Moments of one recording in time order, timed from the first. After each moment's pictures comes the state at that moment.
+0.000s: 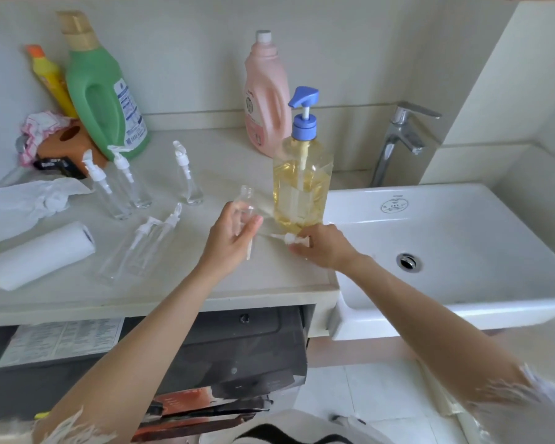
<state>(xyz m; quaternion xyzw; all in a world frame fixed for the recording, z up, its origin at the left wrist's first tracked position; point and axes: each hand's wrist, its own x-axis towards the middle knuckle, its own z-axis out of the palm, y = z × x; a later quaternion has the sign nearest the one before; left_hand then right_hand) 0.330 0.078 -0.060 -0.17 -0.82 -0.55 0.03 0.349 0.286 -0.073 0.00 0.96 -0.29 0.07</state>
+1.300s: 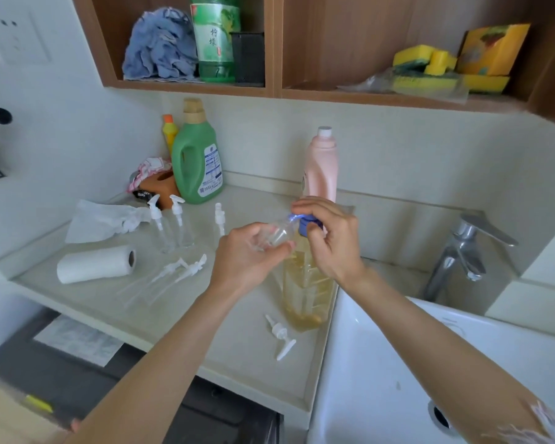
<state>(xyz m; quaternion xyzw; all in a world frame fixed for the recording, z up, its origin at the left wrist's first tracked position) 0.317 0.162 0.044 0.06 -0.82 -0.54 0.20 0.250 0.304 0.040 -0.36 0.69 -0.51 -0.35</state>
